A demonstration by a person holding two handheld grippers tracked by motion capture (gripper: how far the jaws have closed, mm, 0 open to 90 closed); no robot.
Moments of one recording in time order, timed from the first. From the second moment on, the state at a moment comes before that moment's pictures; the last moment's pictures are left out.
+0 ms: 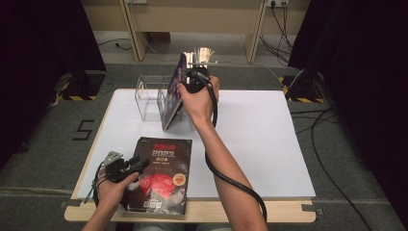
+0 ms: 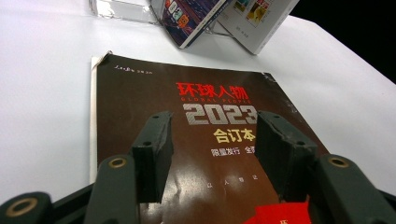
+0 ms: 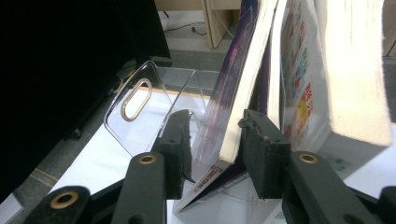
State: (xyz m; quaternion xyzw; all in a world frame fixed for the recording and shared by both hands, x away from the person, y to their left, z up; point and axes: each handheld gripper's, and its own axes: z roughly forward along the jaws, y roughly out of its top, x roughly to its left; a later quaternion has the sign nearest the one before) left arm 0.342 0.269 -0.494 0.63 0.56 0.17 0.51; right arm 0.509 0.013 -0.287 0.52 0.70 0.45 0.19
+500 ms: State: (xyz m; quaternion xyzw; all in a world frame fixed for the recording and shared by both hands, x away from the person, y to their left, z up) left arm 0.343 0.270 -0.494 0.63 0.56 0.17 0.51; right arm 0.496 0.002 -0.290 0.51 0.71 0.45 0.20
